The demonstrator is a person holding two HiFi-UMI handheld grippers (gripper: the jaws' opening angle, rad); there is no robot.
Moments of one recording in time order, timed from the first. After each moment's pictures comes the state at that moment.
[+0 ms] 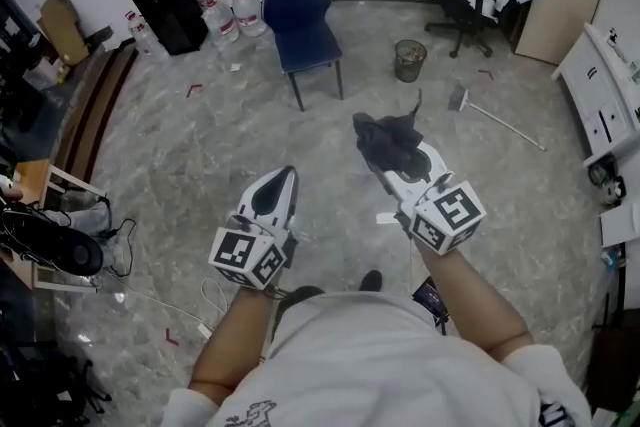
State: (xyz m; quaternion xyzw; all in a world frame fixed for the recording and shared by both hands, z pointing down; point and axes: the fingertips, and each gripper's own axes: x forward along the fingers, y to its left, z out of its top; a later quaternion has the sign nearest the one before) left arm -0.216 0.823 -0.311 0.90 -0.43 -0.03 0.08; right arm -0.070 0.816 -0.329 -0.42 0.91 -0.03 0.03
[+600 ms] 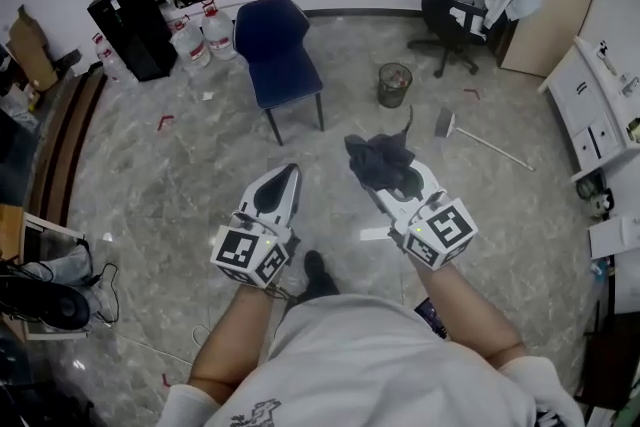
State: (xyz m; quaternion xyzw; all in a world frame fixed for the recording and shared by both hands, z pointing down) left arm -0.176 0.555 -0.302 0.92 -0.39 -0.05 0.07; right arm -0.053 0.582 -0.303 -0.44 0.90 -0.03 0.01
